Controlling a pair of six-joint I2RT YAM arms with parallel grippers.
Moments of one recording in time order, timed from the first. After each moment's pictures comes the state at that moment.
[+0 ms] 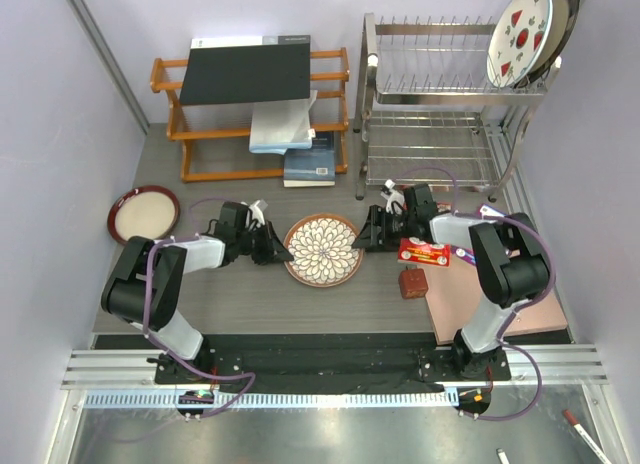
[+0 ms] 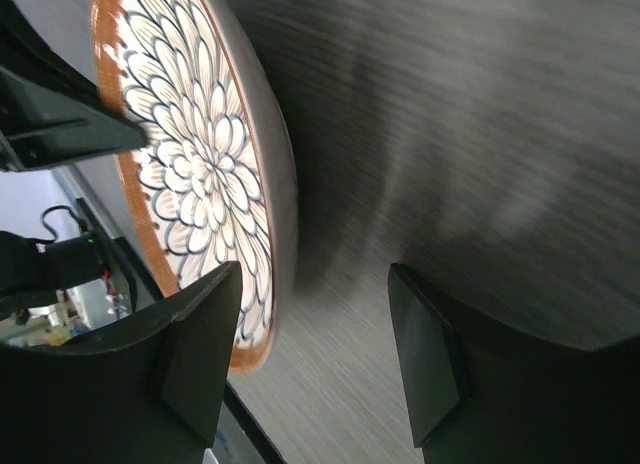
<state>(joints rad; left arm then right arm) -0.29 1.61 0.64 0.10 0.58 -0.63 0.29 1.71 0.81 -0.03 -0.66 0.41</state>
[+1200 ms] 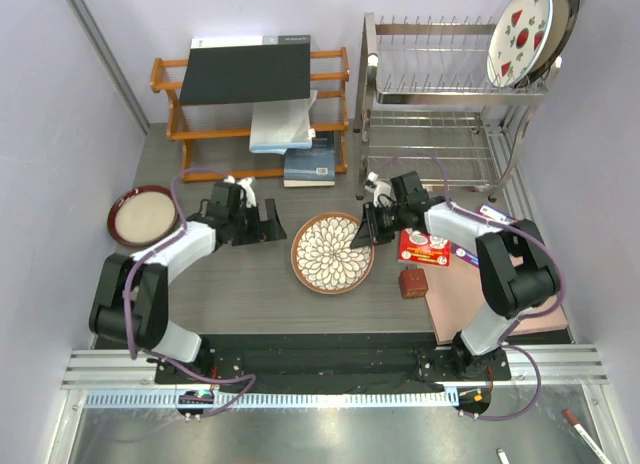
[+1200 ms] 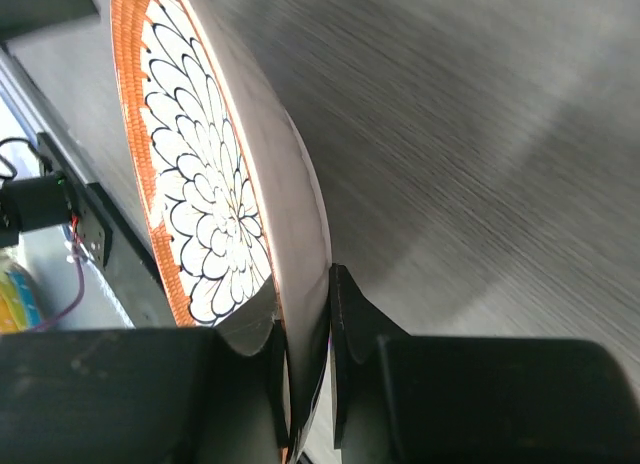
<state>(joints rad) -0.27 1.50 0.80 -0.17 0.31 -0.40 0.37 1.68 0.94 -0.22 -0.67 0.28</state>
